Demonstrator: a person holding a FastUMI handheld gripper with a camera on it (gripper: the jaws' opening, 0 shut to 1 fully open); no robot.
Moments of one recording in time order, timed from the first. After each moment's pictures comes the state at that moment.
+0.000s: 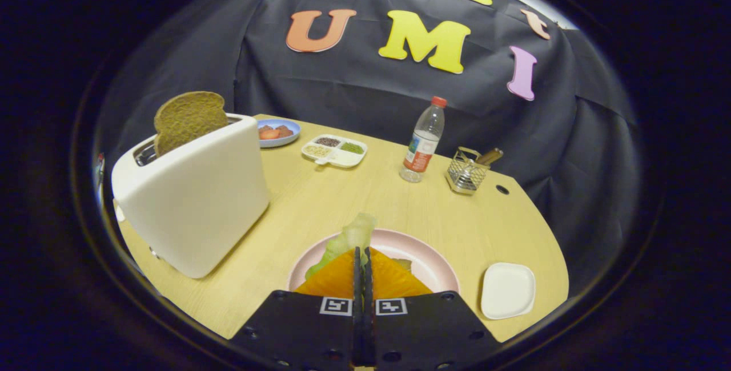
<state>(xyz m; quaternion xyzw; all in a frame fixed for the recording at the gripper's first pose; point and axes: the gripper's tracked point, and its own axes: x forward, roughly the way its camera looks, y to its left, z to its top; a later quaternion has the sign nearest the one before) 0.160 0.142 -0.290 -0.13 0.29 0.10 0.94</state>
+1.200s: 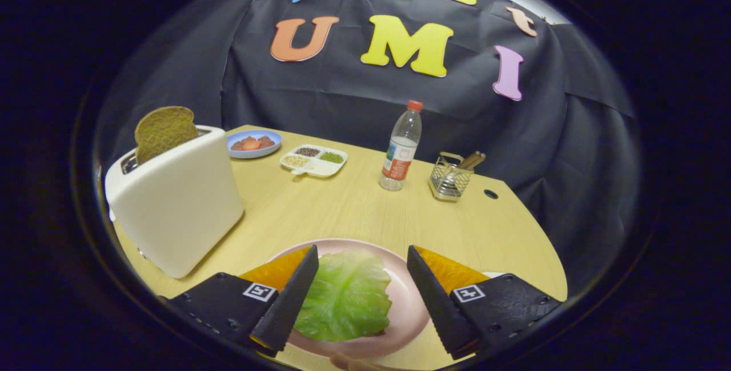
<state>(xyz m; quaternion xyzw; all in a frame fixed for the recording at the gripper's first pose) 0.169 0.115 -0.261 -0.12 0.25 0.10 0.96</state>
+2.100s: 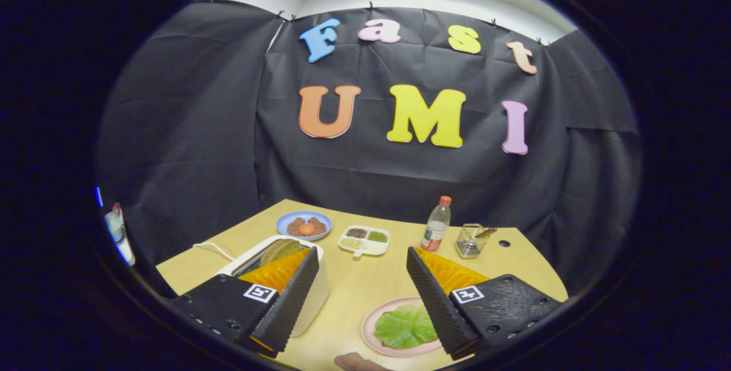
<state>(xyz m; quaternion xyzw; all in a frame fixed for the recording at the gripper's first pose) 0.113 0.245 -0.101 -0.06 0.13 0.15 0.98</state>
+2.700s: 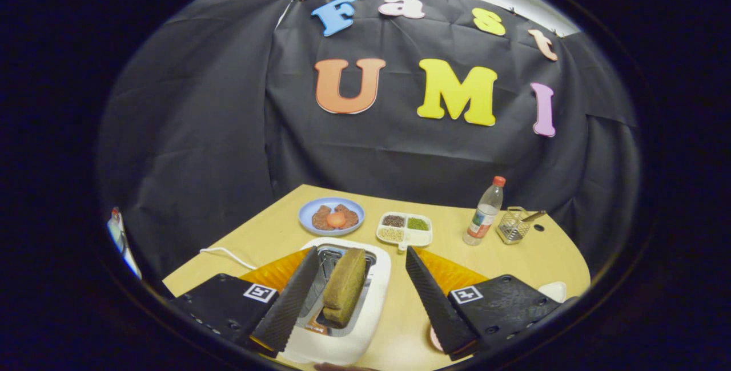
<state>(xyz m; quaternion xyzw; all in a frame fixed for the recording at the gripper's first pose) 0.149 0.359 -0.163 -0.07 0.20 0.15 0.97</state>
